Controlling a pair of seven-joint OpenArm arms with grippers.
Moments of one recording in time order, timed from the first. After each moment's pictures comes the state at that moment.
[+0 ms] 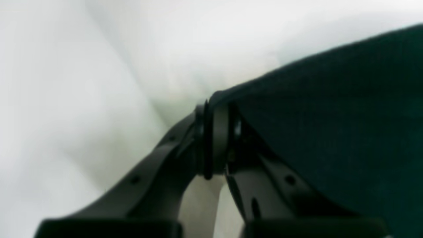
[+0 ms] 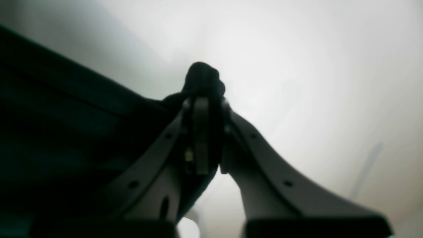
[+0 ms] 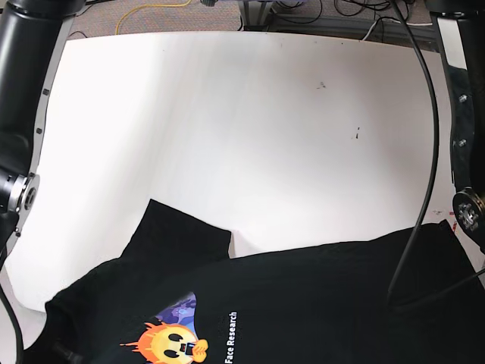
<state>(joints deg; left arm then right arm) -81.5 -21.8 -14.0 88.8 -8.7 -35.4 74.4 78.7 29.0 -3.9 79.5 10.2 37.0 -54.6</state>
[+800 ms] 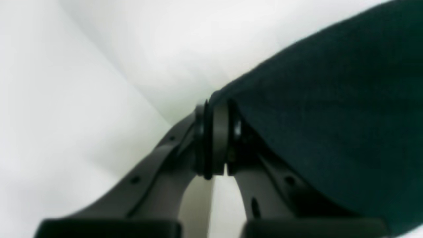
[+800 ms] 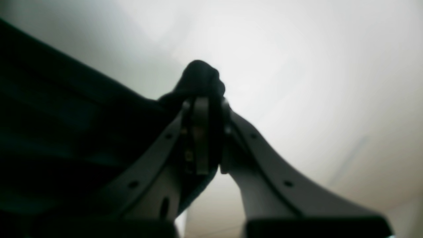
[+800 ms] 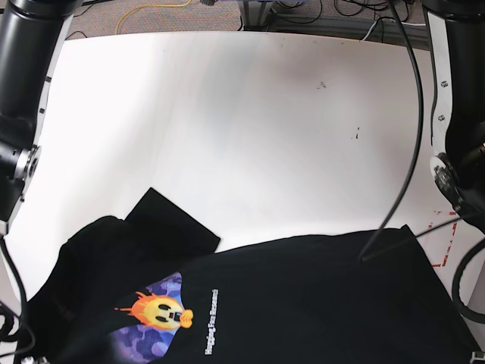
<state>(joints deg) -63.4 -21.3 -14.2 99.3 -9.4 -36.0 74.5 64.6 32.9 -0.7 91.1 11.2 39.4 -57.8</state>
